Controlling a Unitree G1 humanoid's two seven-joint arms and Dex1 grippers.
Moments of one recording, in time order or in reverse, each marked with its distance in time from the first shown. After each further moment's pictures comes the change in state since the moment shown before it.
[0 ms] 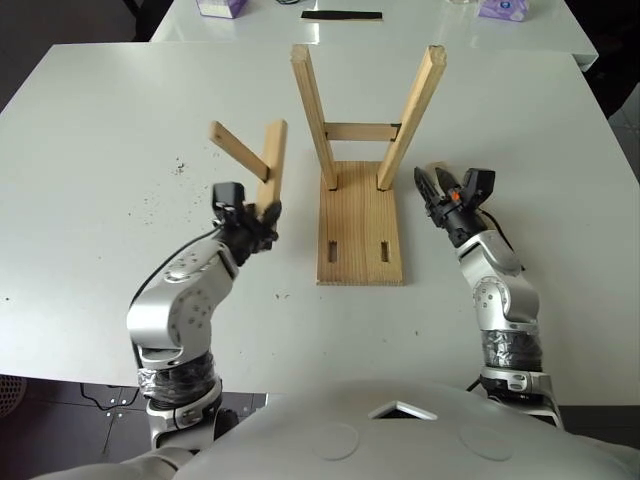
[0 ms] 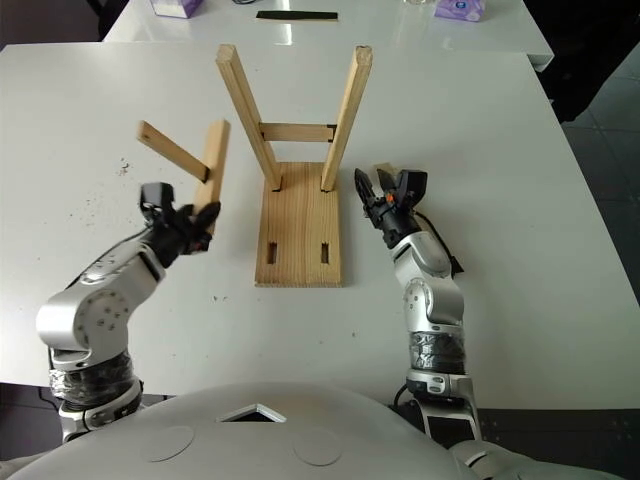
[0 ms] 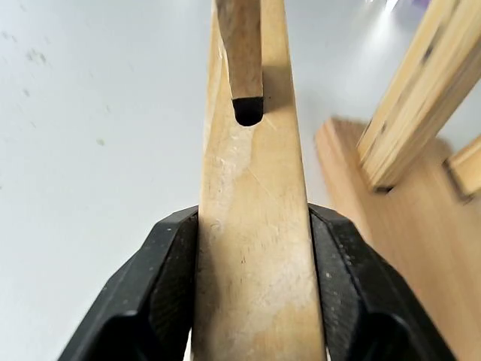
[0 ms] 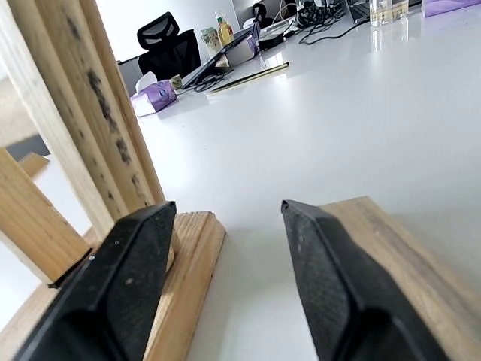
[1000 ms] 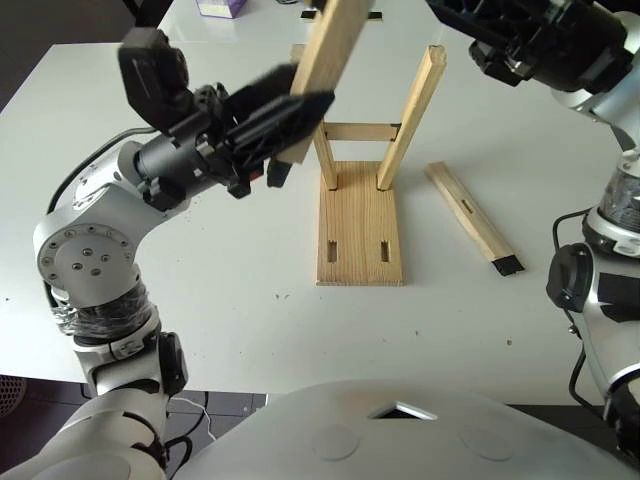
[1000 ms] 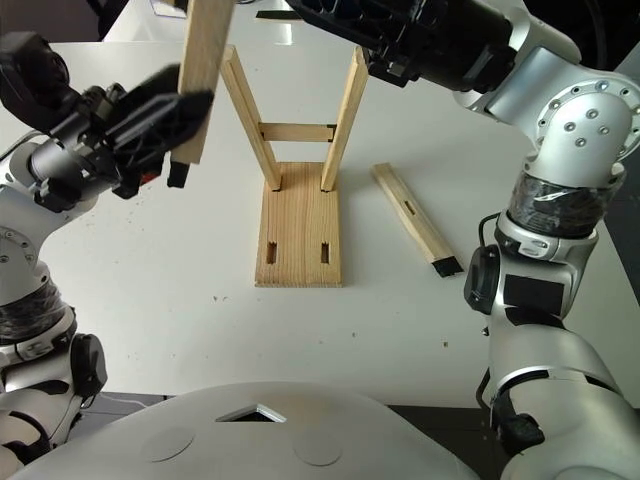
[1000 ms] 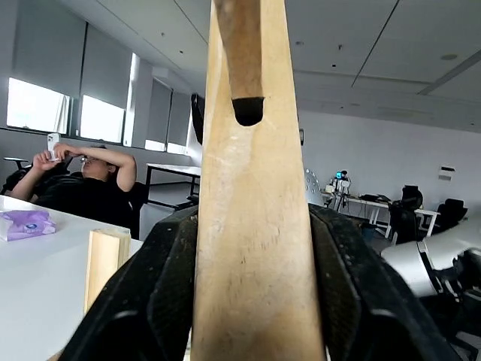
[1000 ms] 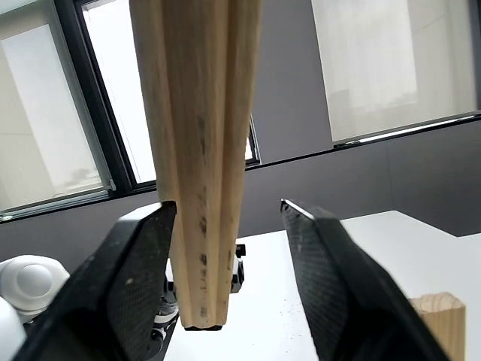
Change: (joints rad) left arm -0.277 0.443 -0.105 0.103 -0.599 -0.282 -0.713; right arm -0.816 -0.443 -0.060 -0.023 0.816 0.743 0.515
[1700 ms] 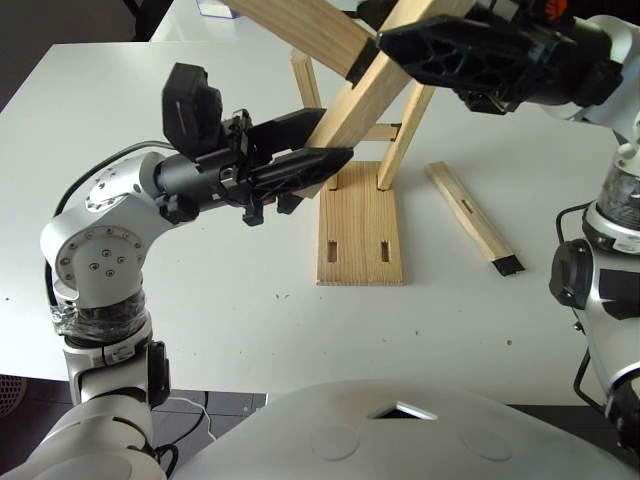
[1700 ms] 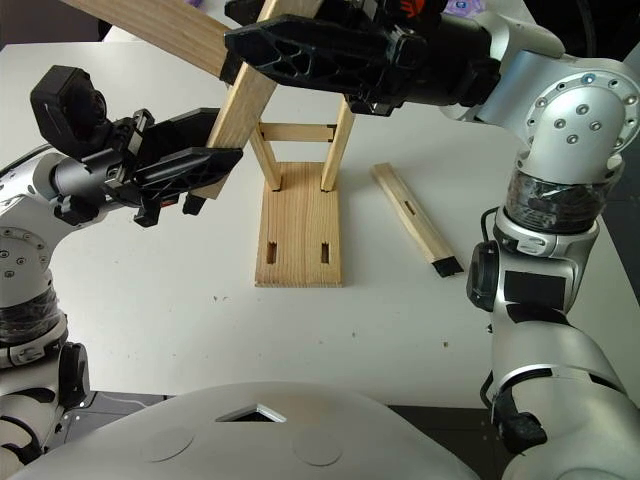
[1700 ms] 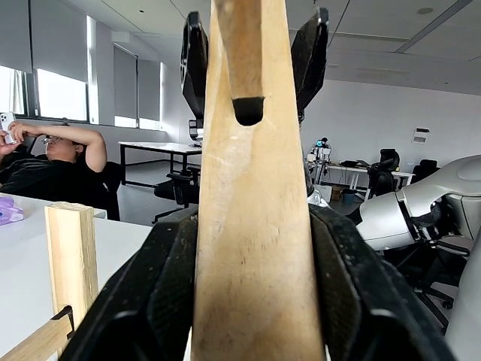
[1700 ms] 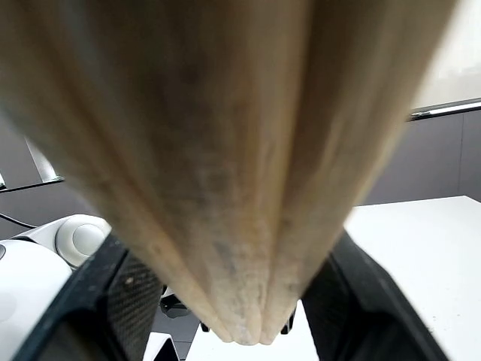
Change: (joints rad) left arm 0.013 0.044 -0.095 0.000 0.067 -0.065 -0.104; right arm -0.014 0.021 0.071 -0.053 0.003 0.037 0.065
